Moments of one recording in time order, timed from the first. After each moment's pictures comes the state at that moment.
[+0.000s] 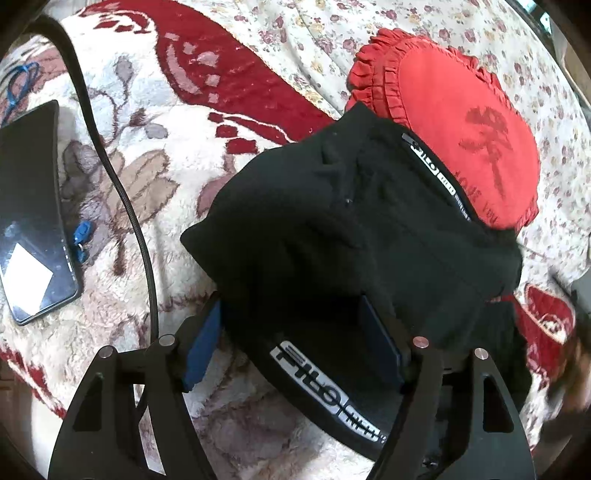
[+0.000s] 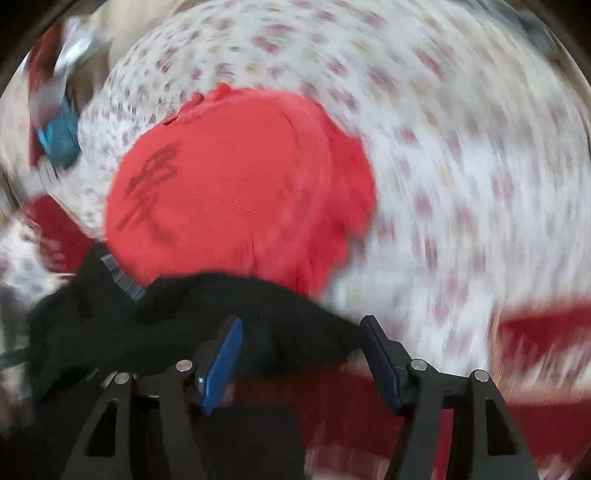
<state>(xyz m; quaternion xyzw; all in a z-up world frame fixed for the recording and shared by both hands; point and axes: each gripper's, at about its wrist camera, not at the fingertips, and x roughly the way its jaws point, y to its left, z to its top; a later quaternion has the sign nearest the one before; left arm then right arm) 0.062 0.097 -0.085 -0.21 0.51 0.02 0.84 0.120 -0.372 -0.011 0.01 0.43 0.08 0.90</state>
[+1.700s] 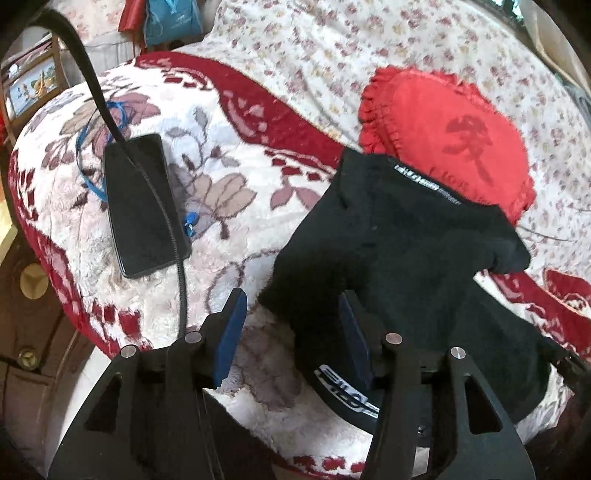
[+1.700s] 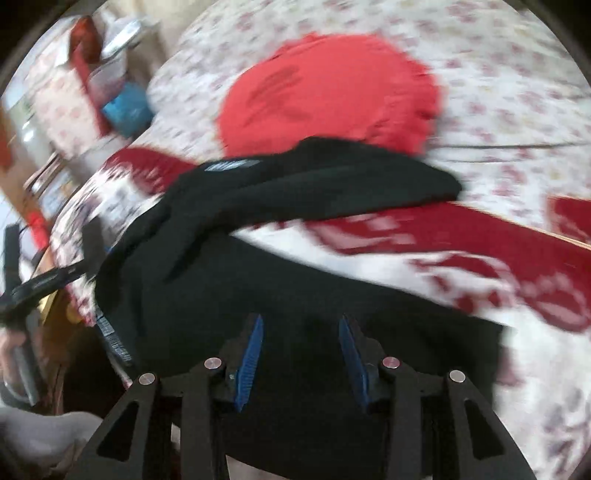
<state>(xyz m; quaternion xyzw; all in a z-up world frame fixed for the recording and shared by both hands) -0.036 0.095 -0.037 -0.14 0.45 0.09 0.88 -0.011 -0.284 -0.028 0.04 0.48 0.21 0.85</state>
